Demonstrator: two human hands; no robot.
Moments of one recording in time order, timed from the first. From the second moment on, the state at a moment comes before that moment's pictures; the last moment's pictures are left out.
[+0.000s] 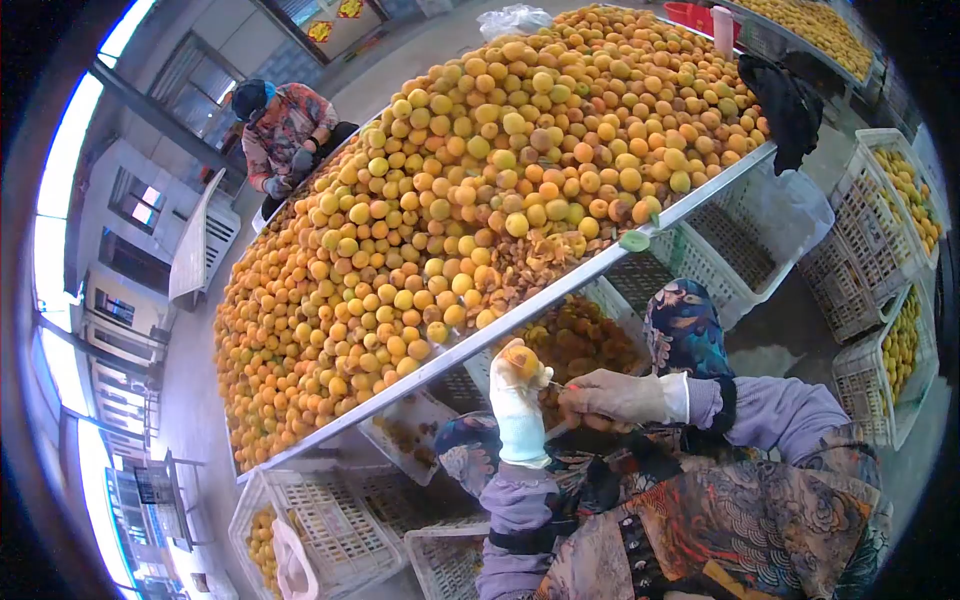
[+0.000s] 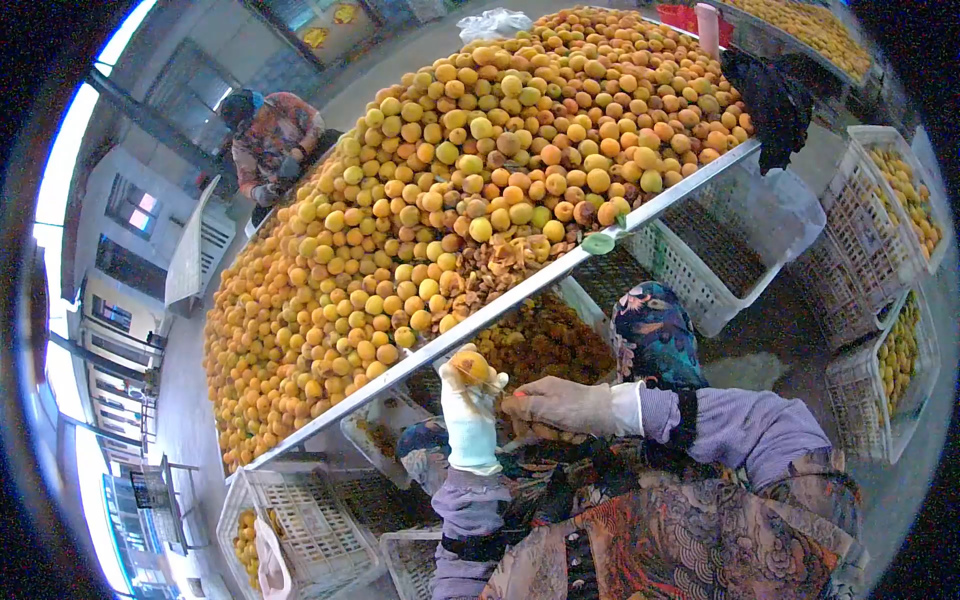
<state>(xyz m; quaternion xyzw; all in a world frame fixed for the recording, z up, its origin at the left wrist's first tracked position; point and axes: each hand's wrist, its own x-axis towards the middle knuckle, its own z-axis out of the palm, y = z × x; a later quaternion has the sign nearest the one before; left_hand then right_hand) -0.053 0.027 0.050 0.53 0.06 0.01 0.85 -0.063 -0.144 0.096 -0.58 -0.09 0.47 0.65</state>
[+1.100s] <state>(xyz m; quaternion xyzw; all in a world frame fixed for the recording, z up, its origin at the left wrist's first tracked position) -0.047 0.017 0.064 0.56 0.05 -0.01 0.83 -0.050 -0.125 0.092 -0.54 -0.09 0.38 0.74</state>
